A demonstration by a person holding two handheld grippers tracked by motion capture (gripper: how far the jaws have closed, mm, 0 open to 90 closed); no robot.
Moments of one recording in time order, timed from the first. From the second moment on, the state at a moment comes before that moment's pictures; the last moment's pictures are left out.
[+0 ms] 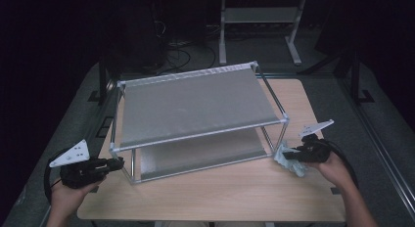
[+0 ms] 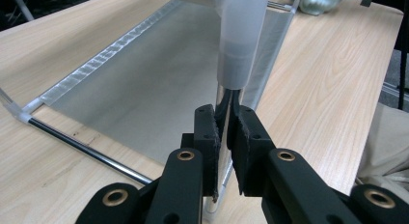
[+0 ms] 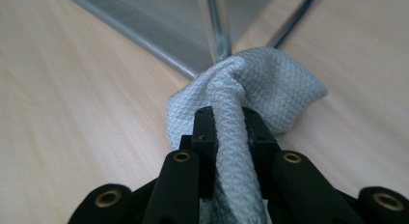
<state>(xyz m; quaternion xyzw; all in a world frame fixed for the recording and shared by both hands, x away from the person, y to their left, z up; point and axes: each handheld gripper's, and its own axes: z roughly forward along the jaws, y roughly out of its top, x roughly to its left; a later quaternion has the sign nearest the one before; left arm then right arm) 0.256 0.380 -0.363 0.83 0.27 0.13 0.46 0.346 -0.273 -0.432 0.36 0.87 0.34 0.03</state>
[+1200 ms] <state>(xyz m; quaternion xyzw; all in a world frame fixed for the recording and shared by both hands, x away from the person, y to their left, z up) 0.256 0.381 -0.363 0.83 0.27 0.13 0.46 0.349 -0.261 -0.422 0.35 0.86 0.36 0.04</state>
